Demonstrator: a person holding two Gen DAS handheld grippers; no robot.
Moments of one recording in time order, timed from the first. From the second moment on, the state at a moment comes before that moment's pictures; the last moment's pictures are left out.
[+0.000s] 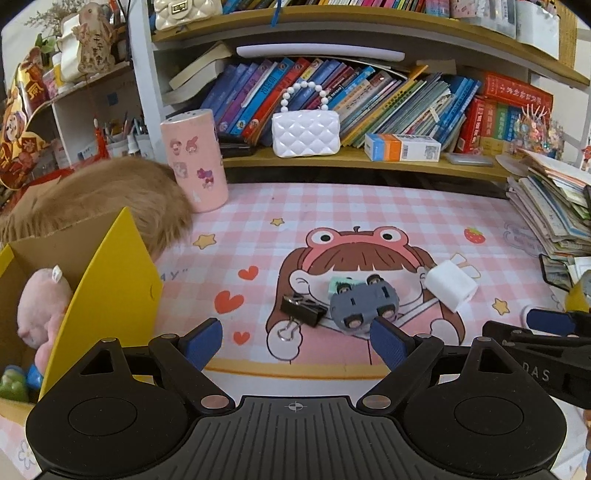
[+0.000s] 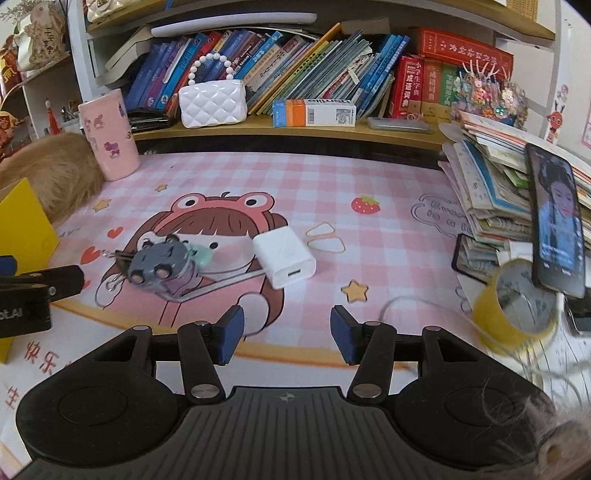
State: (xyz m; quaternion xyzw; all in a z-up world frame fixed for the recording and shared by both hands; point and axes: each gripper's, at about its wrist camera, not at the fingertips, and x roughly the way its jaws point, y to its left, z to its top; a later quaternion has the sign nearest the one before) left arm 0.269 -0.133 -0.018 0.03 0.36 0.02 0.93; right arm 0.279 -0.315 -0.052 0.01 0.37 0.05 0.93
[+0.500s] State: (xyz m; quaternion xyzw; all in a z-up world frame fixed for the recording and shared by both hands) left arm 0.300 -0.130 -0.026 0.02 0.37 0.05 0.93; right arm 0.334 -0.311 -0.075 -0.02 0.37 0.08 0.92
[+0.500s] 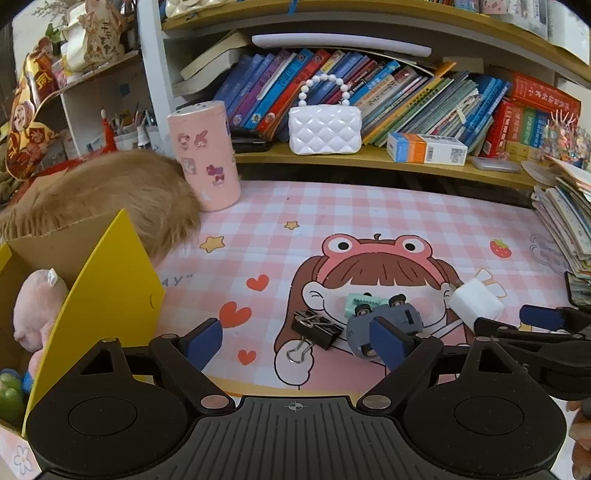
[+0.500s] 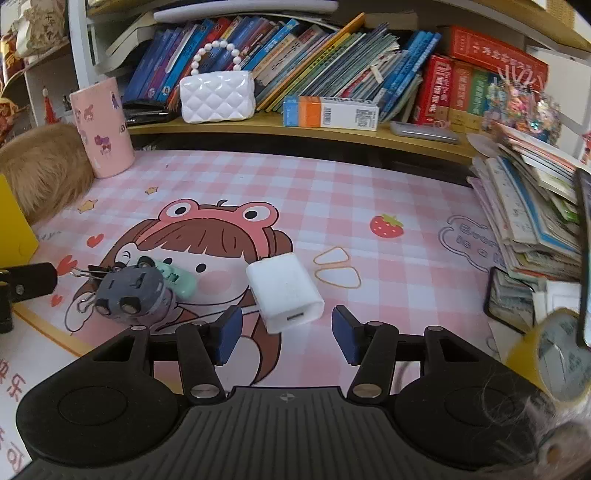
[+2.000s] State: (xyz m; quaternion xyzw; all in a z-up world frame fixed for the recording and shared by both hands) left arm 0.355 -0.174 -0.078 -0.04 0.44 0.01 0.90; right arm 0.325 -0.343 -0.080 0.02 0.39 0.06 0.92
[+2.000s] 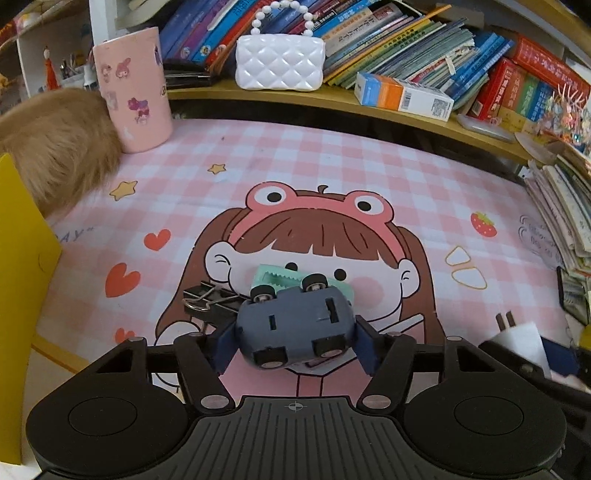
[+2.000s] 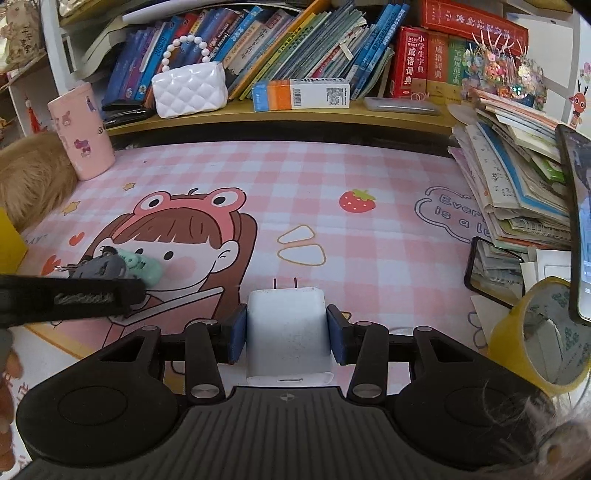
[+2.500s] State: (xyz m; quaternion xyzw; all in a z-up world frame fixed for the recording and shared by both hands) left arm 0.298 -0.143 -0.040 -0.06 0.42 -0.02 0.91; right arm 0.293 -0.319 -0.068 0.02 0.39 0.09 0.92
